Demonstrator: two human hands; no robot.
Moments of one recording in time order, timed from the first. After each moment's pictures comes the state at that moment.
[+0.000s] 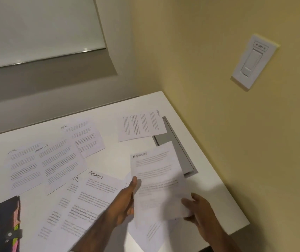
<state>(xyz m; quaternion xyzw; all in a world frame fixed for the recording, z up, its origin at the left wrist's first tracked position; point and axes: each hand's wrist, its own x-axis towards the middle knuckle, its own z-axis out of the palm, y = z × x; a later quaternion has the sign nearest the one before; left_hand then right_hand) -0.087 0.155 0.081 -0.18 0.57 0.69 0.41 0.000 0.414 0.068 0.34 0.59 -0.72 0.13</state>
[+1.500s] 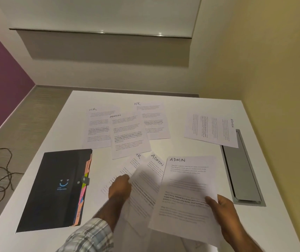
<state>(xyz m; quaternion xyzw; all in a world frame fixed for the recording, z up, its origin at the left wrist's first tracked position) -0.081 -0.084 0.006 -0.28 0.90 0.26 0.20 -0.075 0.266 0.077 0.24 0.77 -0.56 0.19</state>
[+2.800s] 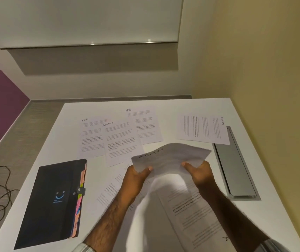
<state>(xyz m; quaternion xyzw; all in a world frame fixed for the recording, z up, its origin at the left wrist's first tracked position) -0.099 -0.007 0.125 -0.15 0.73 0.67 0.04 -0.154 0.221 0.122 0.09 0.72 -0.68 0.12</state>
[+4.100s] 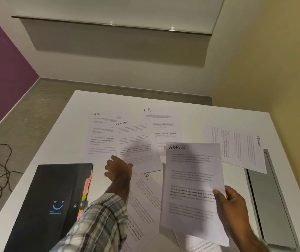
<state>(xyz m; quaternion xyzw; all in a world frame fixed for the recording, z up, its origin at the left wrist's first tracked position) -0.243 -0.158 -0.029 -0.49 0.83 0.24 0.12 -0.204 0.196 0.067 0.21 0.80 -0.55 0.11</state>
